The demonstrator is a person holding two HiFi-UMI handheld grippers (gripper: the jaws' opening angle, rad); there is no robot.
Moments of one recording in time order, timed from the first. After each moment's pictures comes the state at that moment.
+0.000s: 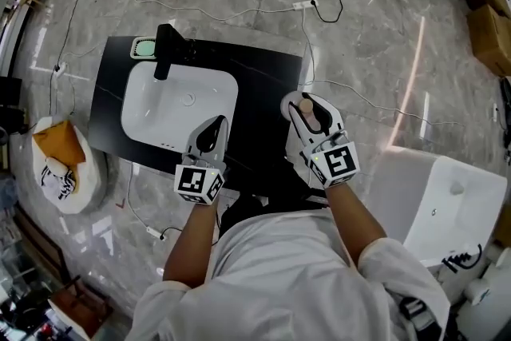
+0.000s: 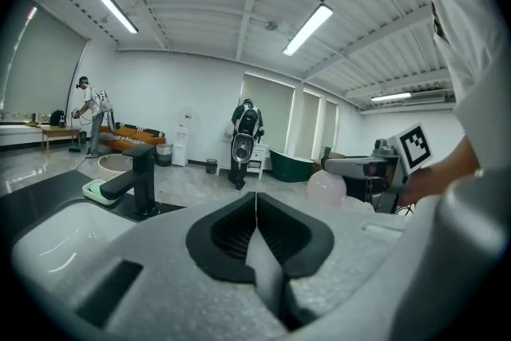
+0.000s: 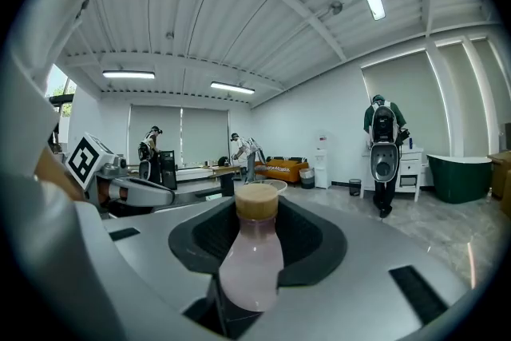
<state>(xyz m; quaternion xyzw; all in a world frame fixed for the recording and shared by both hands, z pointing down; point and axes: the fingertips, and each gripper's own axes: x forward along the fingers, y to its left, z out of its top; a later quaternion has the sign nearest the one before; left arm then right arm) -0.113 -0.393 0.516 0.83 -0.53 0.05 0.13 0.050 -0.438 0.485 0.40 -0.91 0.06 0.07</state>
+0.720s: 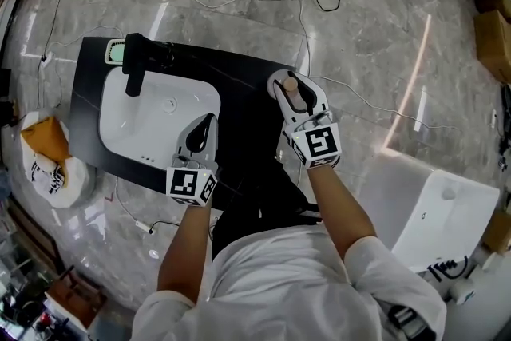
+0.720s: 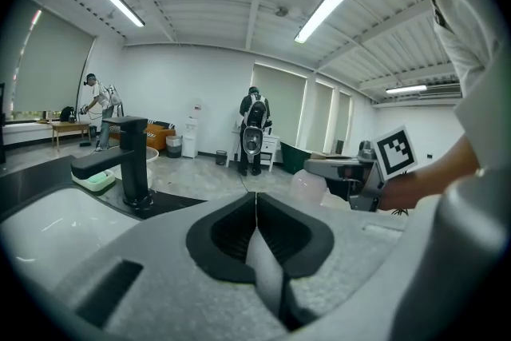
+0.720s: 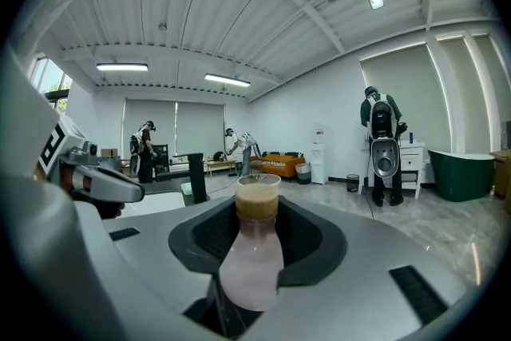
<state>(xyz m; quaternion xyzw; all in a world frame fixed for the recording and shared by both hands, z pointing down) -0.108 -0.471 0.580 0.81 -0.56 0.08 0.16 0.038 -0.564 0.567 0.41 -0.91 0.06 0.08</state>
